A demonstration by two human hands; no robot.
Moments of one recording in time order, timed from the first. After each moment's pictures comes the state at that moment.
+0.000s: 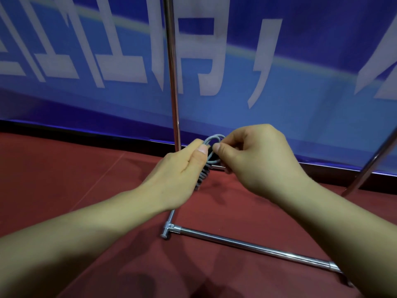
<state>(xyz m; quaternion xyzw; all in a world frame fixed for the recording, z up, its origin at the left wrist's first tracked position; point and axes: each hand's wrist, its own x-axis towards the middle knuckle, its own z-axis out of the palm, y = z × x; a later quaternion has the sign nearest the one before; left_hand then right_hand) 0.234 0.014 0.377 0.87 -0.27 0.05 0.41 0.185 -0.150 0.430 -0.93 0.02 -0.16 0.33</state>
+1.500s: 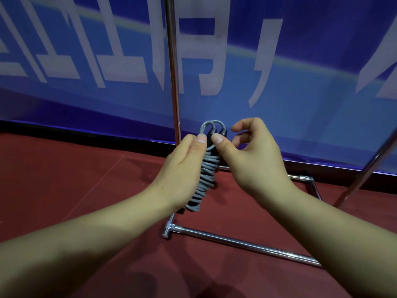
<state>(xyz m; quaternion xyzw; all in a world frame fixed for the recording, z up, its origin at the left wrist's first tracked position) 0.225 -0.003 0.382 0.76 -0.17 0.01 0.63 0.199 -0.144 0.400 -0.83 0.06 -0.23 0.51</state>
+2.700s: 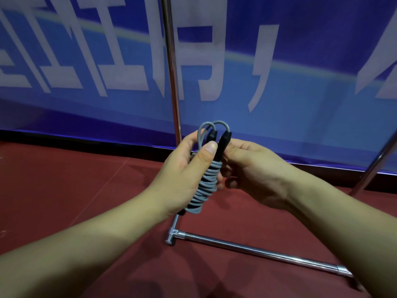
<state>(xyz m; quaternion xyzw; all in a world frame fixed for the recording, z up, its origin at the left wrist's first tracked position) 0.228 0.000 0.387 0.67 -0.24 -0.07 0.70 0.207 -0.161 0.403 -0.70 -0.07 0.09 0.71</state>
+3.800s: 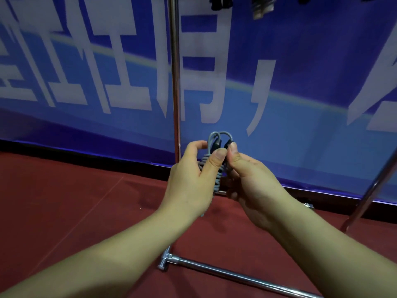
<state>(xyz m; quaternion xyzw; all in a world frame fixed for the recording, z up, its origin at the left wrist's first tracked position) 0.242 -0.022 0.405 0.81 -0.16 0.13 0.55 0.220 -0.152 0.413 -0.68 0.01 -0.02 0.73</state>
